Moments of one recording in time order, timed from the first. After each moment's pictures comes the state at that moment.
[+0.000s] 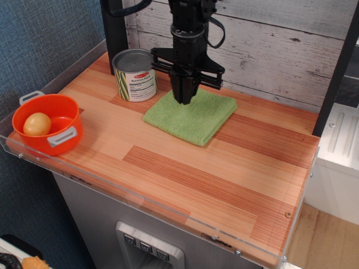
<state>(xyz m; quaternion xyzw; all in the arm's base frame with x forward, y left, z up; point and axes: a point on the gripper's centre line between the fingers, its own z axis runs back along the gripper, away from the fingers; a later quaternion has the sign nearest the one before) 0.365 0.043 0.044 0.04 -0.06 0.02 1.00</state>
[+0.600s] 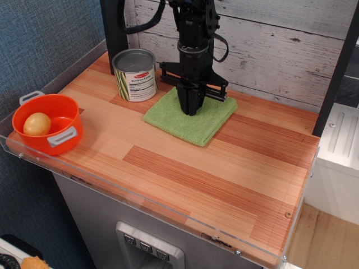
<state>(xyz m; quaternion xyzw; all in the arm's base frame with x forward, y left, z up) 0.374 0.039 0.017 0.02 -0.05 0.01 1.00</state>
